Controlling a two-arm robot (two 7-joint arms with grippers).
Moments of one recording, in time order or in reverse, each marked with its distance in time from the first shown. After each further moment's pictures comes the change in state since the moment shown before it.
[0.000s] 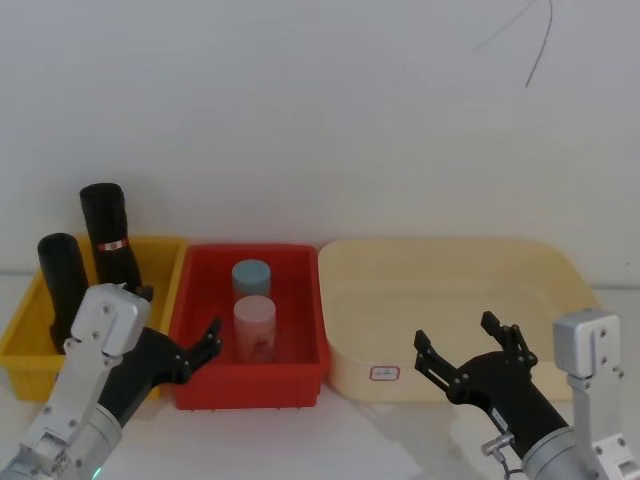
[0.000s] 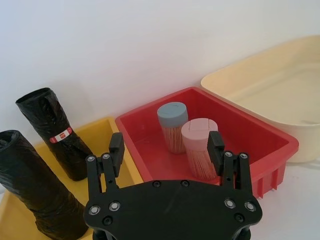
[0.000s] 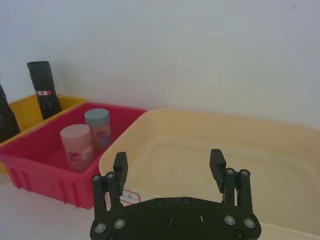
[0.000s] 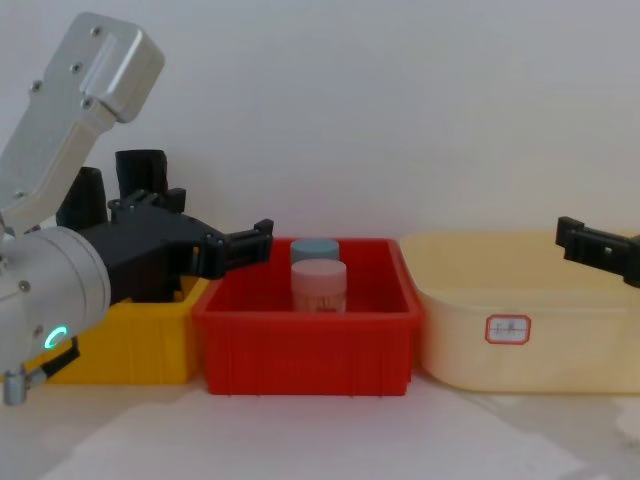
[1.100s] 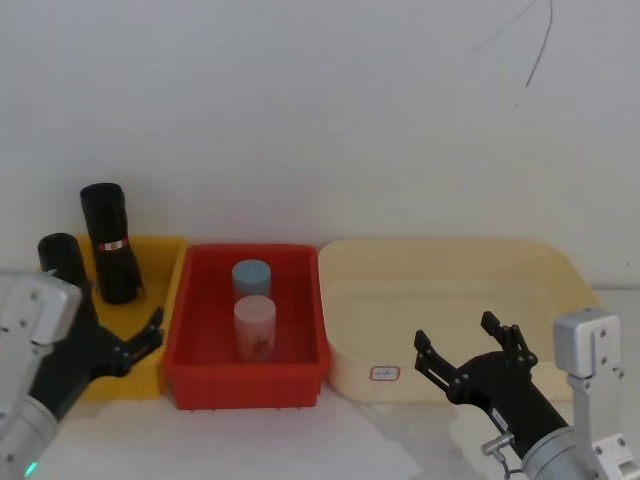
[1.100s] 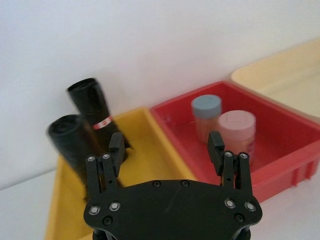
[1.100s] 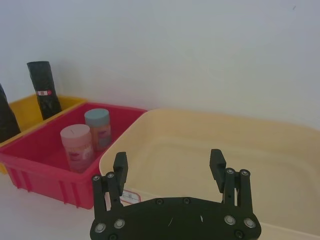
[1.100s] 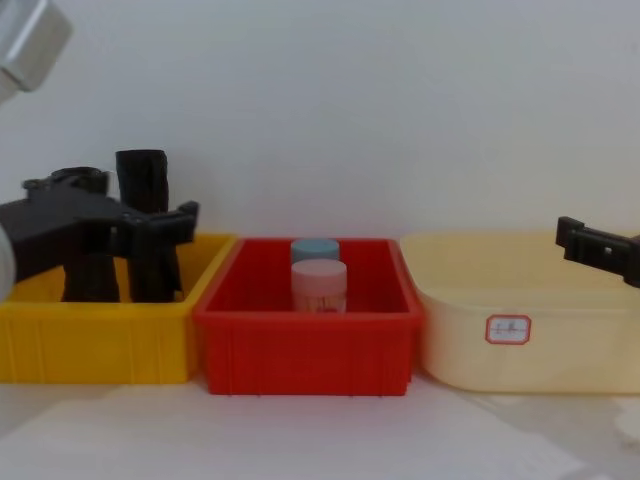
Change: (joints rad) left arm 0.060 0.067 -0.102 -0.079 -0.042 0.048 -0.007; right arm 0.000 0.000 0.000 0.000 0.000 0.000 0.000
